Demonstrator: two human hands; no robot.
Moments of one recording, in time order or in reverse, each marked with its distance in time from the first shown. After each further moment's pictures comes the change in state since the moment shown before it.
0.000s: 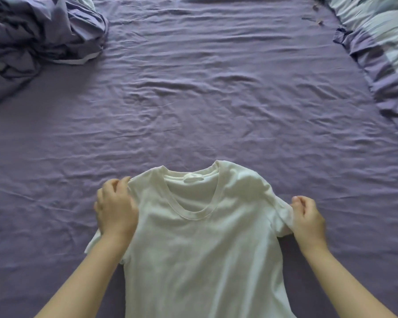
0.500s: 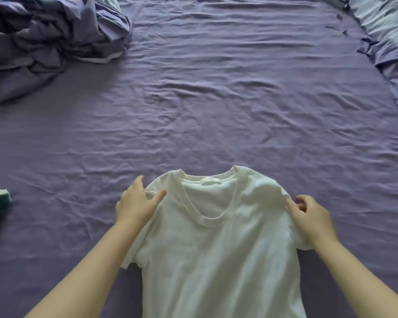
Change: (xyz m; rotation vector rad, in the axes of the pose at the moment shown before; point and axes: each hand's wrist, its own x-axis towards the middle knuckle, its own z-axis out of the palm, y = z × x) left_hand 0.028 -0.013 0.002 -0.128 -0.384 -0.189; right_hand 0.017 -0.034 0.015 -0.358 -0.223 -0.059
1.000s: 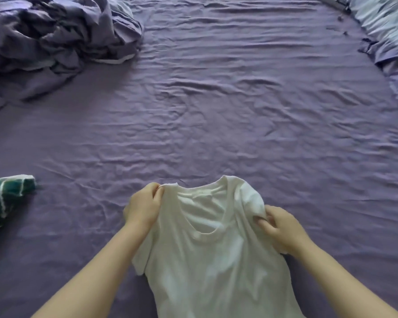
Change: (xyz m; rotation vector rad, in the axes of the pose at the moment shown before) left_hand -0.047 -0.021 0.001 -0.041 0.133 0.105; right_hand -0.065 -0.010 0.028 -0.071 -0.270 -0.465
